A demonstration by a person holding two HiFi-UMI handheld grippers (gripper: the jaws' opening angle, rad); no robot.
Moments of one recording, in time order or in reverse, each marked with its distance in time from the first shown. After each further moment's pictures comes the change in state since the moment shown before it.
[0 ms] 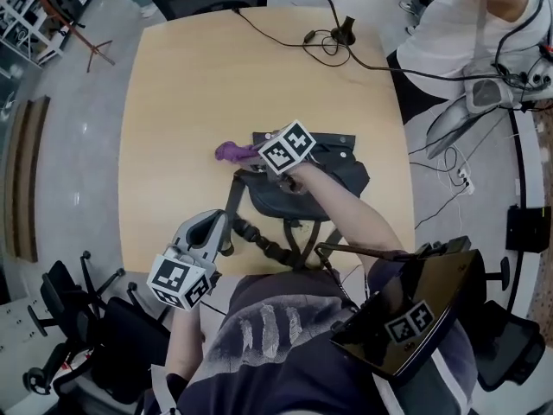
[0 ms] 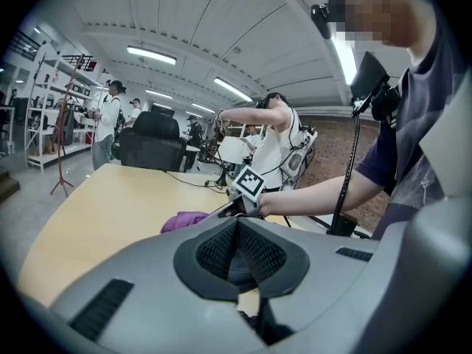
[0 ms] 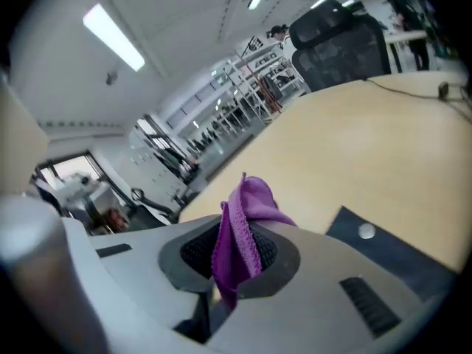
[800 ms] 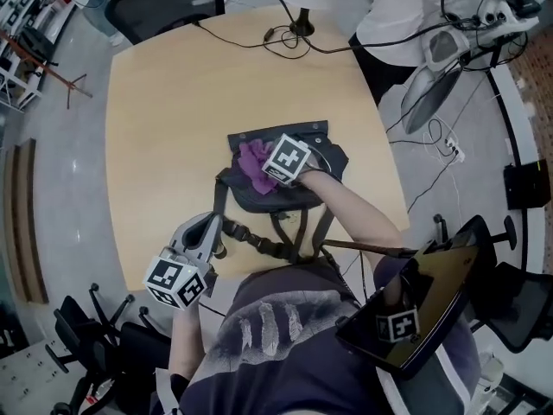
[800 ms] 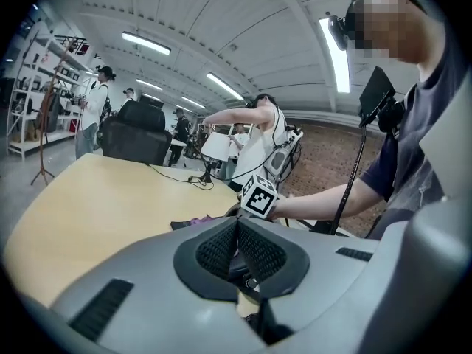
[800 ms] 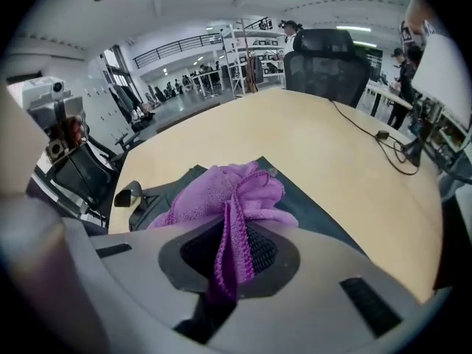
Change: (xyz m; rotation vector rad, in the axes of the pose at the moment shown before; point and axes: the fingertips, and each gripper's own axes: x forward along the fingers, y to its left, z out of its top) left arm 0.009 -0.027 -0.013 -0.016 0.024 -0.127; right arm -0.078 -0.053 -0.088 -0.210 0.242 -0.499
